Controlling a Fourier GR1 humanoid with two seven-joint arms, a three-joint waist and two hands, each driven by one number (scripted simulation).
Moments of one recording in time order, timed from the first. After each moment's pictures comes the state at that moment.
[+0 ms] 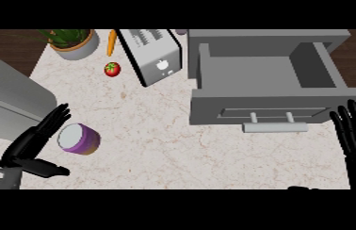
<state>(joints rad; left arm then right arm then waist) -0.23 0.45 0.22 -0.70 -0.18 -0.58 -0.68 0.23 -0.04 -0.19 -2.07 -0.03 0.17 0.05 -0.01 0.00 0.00</state>
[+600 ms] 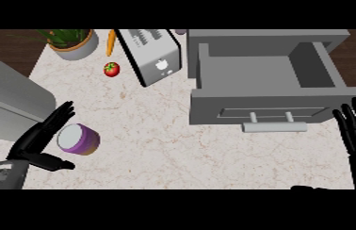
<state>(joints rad) -0.35 0.47 0.17 -0.47 -0.21 -0.53 -0.76 0.21 -0.04 -0.21 -2.09 -0.05 0.17 0.08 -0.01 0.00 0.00</state>
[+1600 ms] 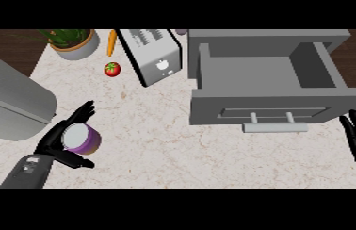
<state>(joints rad) -0.42 0.38 0.11 -0.39 -0.22 -0.47 -0.82 0.26 -0.03 -0.22 -2.15 -0.07 0.19 0.11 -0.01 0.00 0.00</state>
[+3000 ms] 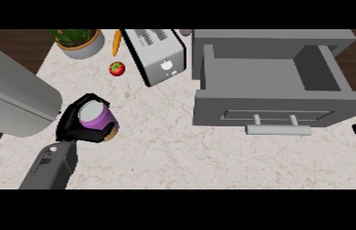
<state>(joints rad) -0.39 0.21 0.24 -0.69 0.05 -0.29 -0.55 0.31 -0.02 -0.27 -2.17 -0.12 0.21 0.08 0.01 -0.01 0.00</state>
